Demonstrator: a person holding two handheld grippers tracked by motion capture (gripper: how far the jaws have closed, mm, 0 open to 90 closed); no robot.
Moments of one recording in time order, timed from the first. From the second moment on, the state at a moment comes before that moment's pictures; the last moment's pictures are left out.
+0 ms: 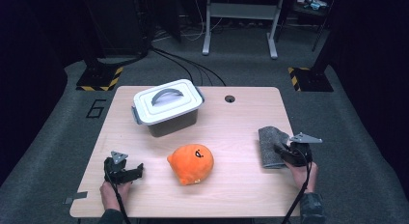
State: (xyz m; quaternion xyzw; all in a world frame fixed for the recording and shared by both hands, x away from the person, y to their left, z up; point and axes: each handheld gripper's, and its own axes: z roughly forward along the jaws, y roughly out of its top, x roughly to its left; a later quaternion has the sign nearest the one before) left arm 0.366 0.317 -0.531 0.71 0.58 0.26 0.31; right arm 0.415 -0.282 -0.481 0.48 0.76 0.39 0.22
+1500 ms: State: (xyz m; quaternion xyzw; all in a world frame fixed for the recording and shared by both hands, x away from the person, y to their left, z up) left arm 0.351 0.318 -0.523 0.70 0.57 0.26 0.35; right arm 0.344 -0.293 -0.524 0.57 0.72 0.33 0.23
